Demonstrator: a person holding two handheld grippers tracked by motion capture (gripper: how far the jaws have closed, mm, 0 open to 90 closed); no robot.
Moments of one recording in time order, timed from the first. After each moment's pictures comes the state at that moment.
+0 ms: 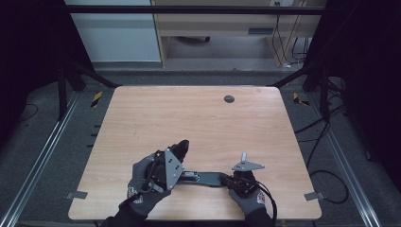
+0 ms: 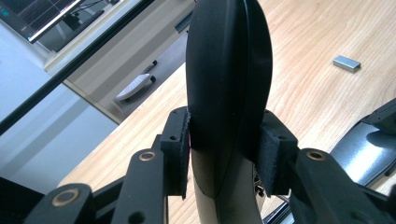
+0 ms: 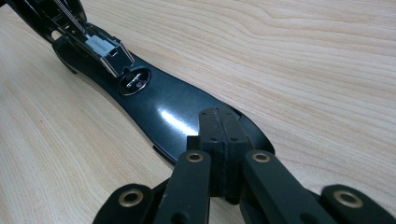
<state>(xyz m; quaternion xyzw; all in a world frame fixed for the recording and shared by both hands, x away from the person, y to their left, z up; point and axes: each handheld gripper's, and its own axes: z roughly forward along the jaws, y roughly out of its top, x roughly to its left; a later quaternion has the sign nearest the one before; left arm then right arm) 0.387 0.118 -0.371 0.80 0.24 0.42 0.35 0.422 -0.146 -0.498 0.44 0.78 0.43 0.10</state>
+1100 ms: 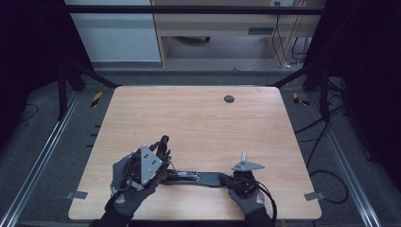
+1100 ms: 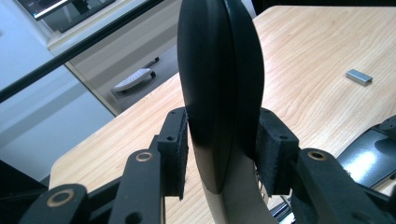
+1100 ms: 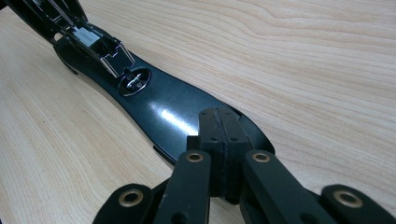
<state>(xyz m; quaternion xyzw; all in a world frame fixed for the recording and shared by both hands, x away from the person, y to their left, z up) 0.387 0.161 -0.363 0.78 0.29 0.40 0.39 0.422 -0.146 -0.498 0.44 0.78 0.43 0.09</state>
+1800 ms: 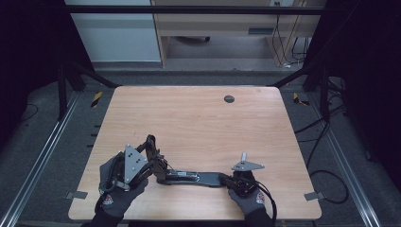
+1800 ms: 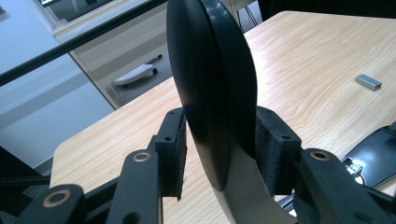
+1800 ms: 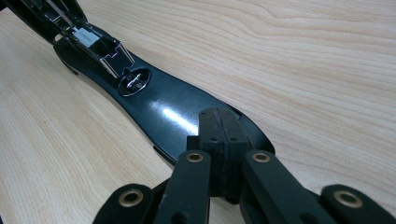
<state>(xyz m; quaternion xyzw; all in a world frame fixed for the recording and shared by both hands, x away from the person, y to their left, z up) 0.386 0.188 -0.363 0.76 0.32 0.39 0.41 0.422 -0.146 -0.498 0.44 0.78 0.43 0.09</state>
